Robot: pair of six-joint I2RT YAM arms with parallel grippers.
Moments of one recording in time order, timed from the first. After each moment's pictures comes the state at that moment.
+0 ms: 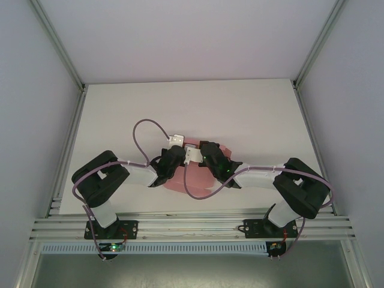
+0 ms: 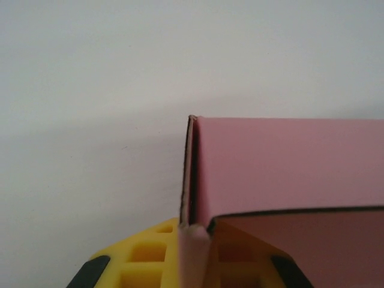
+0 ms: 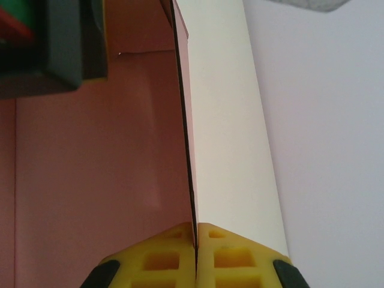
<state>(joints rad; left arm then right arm) -0.78 1.73 0.66 0.47 -0.46 -0.35 0.84 1.53 0.62 0.40 0.43 -0.91</state>
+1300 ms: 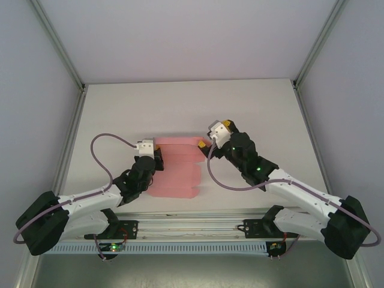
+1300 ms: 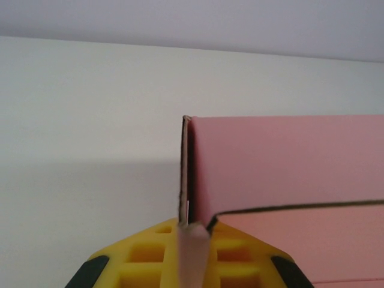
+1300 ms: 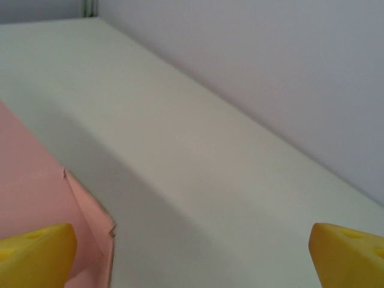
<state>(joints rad) -0.76 1.09 0.35 0.37 -0.54 -0.40 0.72 1.08 0.66 0.10 0.17 -0.25</state>
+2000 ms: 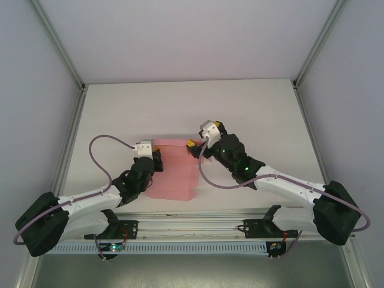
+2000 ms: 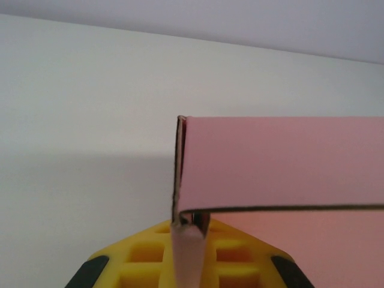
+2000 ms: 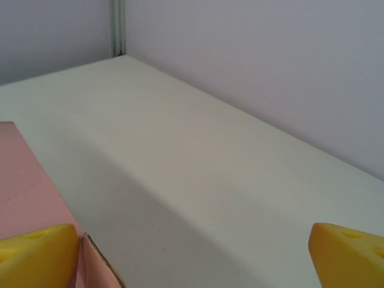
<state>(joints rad) -0.75 1.09 0.33 0.36 -0.50 -0.45 0.81 1.22 0.65 0.35 0.19 -0.09</state>
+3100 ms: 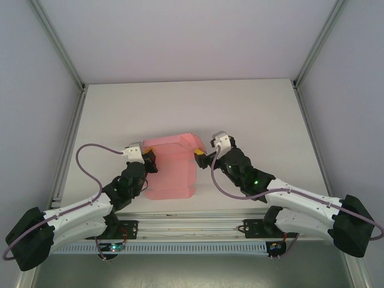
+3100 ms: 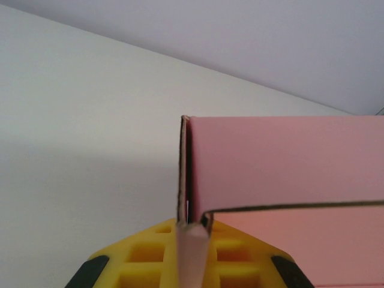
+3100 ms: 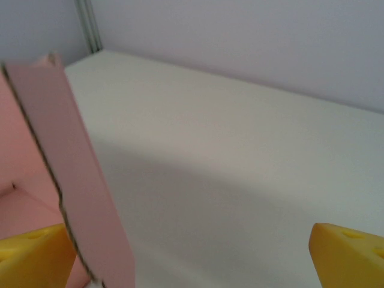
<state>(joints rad) -0.75 0.90 0.25 0.33 -0.53 -0.57 0.90 1.01 0.52 0.17 0.35 0.13</state>
